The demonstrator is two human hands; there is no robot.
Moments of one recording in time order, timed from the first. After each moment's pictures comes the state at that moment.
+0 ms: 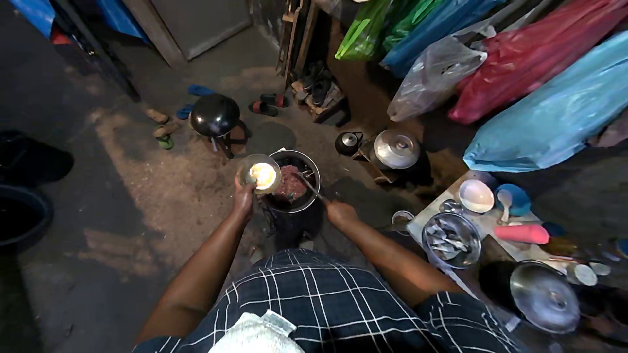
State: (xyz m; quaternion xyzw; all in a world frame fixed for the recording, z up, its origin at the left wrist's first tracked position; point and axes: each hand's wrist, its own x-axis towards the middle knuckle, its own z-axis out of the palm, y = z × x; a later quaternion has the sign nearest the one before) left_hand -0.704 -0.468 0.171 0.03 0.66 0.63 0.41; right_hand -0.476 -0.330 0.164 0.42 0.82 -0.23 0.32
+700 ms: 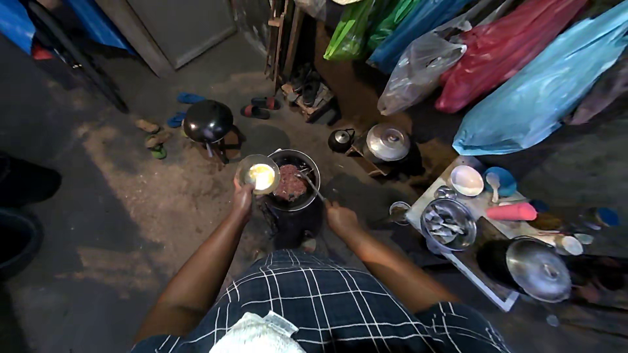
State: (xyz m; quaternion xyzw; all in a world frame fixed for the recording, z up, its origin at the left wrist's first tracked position) left_hand -0.723 -0.482 0.173 0.06 0.66 0.61 0.44; right_hand -0.480 -0.377 0.180 0.47 0.80 -0.22 0.29
